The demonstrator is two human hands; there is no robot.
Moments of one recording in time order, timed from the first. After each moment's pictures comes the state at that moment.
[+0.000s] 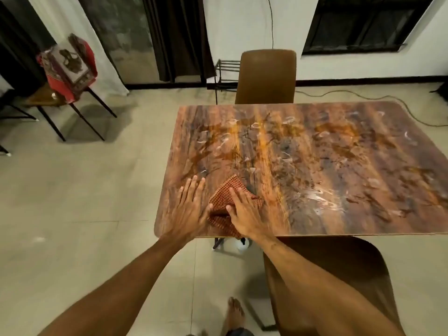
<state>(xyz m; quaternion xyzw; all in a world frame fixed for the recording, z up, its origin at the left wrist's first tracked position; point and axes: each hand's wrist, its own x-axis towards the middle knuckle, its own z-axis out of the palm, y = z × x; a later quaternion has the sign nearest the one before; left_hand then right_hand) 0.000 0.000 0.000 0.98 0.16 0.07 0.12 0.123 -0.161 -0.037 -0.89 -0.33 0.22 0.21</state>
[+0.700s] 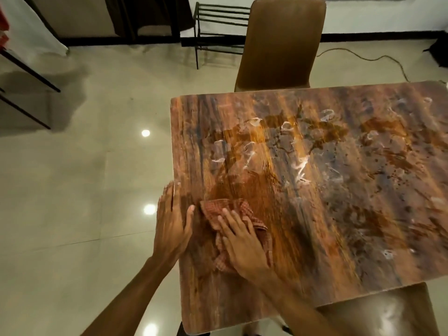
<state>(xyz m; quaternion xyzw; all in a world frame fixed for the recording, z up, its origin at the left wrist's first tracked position) 0.116 0.249 -0.095 0.91 0.26 0.05 0.33 0.165 0.029 -0.137 -0.91 -0.36 0.19 0.10</state>
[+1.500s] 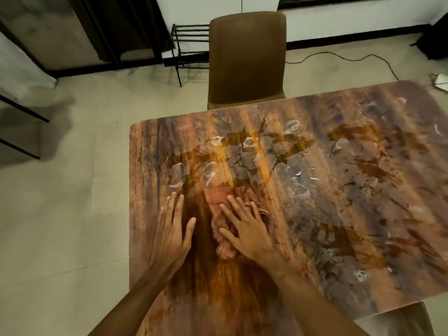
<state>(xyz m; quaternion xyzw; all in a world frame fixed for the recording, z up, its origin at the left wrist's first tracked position) 0.206 0.156 -0.076 0.94 0.20 0.02 0.28 0.320 -0.058 -0.138 -0.91 -0.36 0.17 0.09</state>
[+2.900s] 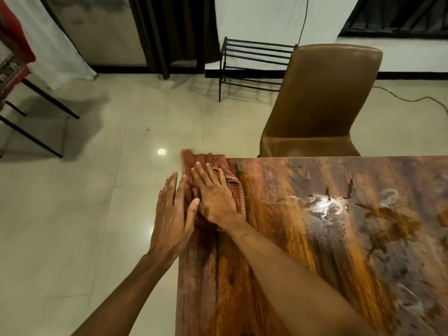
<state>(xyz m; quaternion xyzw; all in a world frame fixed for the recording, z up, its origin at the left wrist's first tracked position) 0.346 0.402 -0.110 0.92 0.25 0.10 0.29 0.474 0.326 -0.146 -0.88 -0.44 0.13 0.12</state>
